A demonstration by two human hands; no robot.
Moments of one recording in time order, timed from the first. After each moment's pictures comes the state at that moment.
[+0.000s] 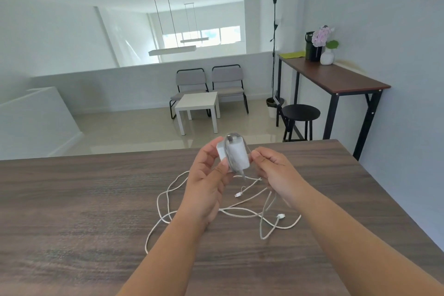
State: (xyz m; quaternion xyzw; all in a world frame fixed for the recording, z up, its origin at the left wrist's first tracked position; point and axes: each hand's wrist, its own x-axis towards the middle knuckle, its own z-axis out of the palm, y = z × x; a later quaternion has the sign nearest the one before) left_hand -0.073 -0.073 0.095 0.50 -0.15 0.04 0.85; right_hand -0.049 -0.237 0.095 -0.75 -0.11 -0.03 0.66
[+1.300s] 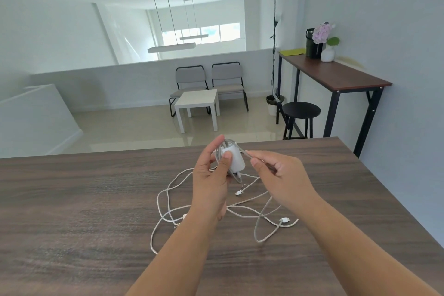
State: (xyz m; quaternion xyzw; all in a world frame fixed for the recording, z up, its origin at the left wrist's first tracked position) left_hand -0.067 -0.088 0.091 0.56 -0.04 0.11 0.82; right_hand -0.075 -0.236 0.095 -0.80 -0.17 -0.21 0.53
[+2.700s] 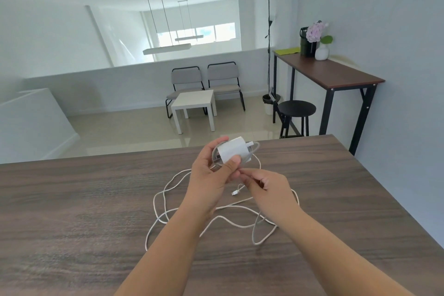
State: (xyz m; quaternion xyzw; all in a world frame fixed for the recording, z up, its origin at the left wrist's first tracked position) left_hand -0.069 -0.085 0.103 0.60 -0.09 0.04 0.79; right_hand -0.073 -0.223 0.061 -0.82 -0.12 -0.16 0.54
